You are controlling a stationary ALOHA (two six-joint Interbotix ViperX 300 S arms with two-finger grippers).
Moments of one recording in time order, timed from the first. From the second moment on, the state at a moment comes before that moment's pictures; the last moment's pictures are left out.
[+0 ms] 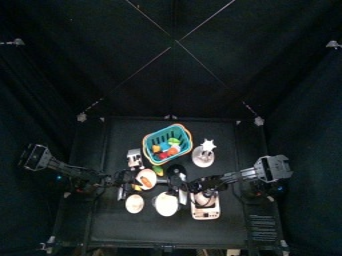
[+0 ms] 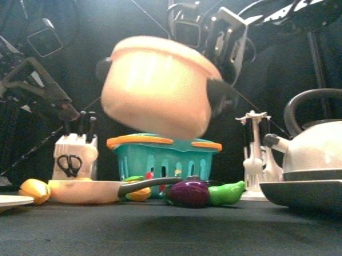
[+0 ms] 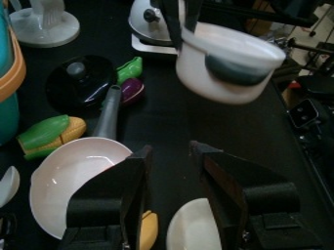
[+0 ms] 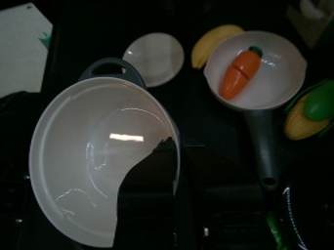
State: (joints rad) left arm -0.23 -0.46 1.27 -0.35 -0.45 0.10; right arm 0.10 0.11 0.55 -0.68 -0.06 0.91
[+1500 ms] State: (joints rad) left arm -0.23 -0.46 1.27 -0.35 -0.45 0.10; right arm 0.04 0.17 0.46 -0.64 0.22 0.92
